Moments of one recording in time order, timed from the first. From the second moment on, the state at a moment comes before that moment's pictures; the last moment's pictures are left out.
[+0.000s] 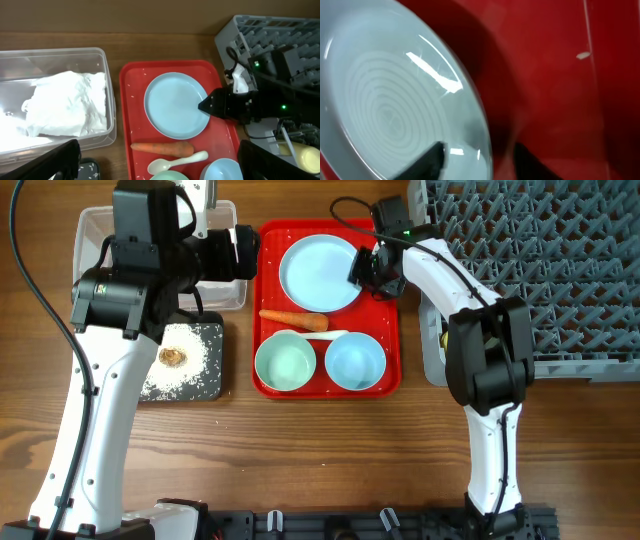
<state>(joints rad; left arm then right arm) -0.16 1.47 1.60 -0.83 0.16 -0.15 0.30 2.34 1.85 -0.74 -0.24 0.65</state>
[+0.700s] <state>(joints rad) -0.16 1.47 1.60 -0.83 0.16 -0.16 0.22 2.28 1.93 -0.82 -0.16 0.48</state>
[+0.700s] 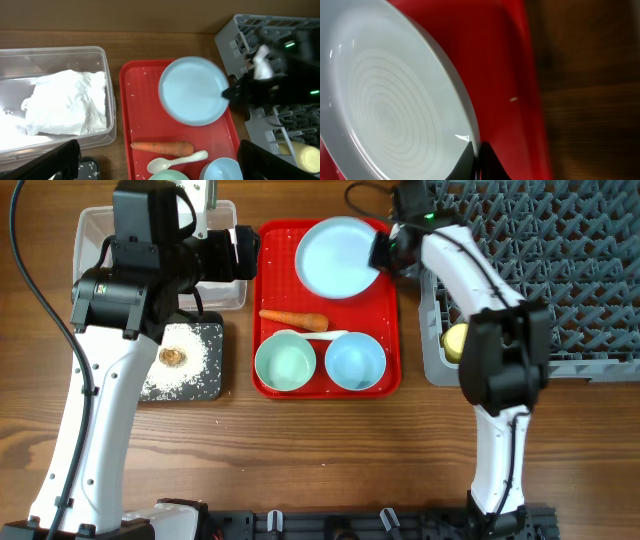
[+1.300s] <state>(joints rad) -0.16 1.47 1.60 -0.84 0.16 -0.16 -0.03 1.84 1.97 -0.73 0.69 -0.21</state>
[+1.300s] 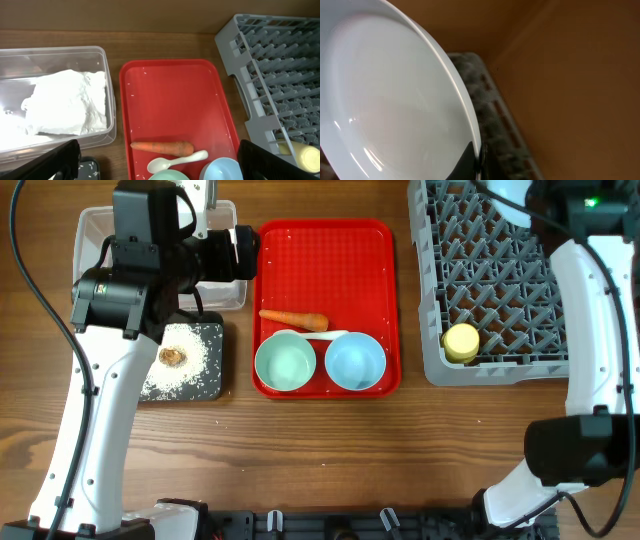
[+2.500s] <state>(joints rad) -0.16 1.47 1.60 -0.84 0.16 -0.16 -0.16 1.96 1.96 -0.78 0.29 -0.06</state>
